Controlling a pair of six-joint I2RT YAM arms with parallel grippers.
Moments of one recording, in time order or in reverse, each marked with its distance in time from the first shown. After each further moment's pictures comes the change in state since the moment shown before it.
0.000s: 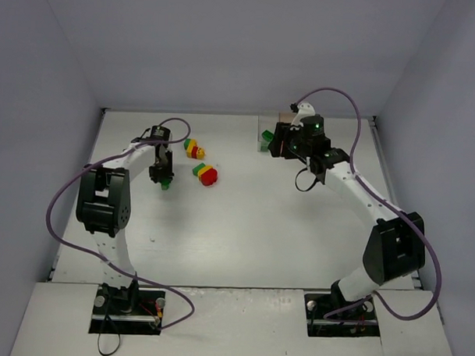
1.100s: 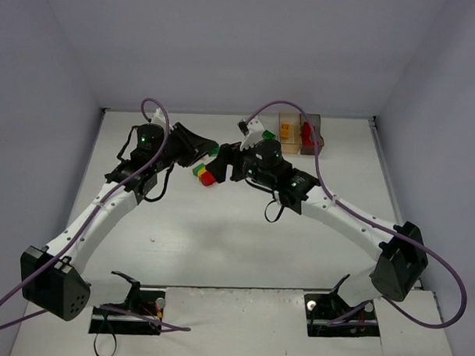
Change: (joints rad) left arm -0.243 -0.681 -0.265 0.473 0.349 -0.854; right arm 0.435 -0.109 -0.065 0.202 0.005 0.167
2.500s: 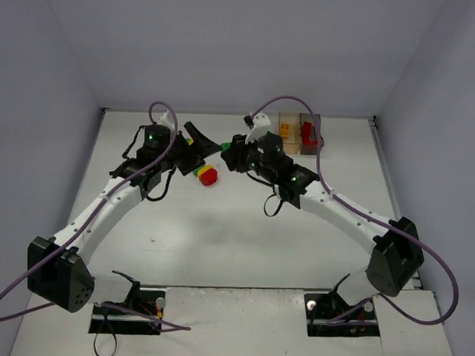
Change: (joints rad) left arm -0.014 0.051 0.010 -0.067 -0.006 0.063; right arm -0.039 0.021 0.014 0.030 0.109 -0.068
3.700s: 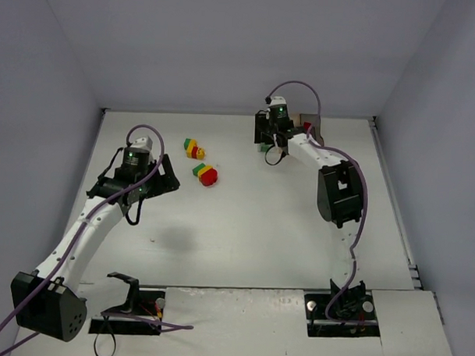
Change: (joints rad) left arm 0.155 -0.188 -0.140 -0.423 -0.281 0.482; right arm -0.384 0.768 0.626 -0.247 0.074 -0.129
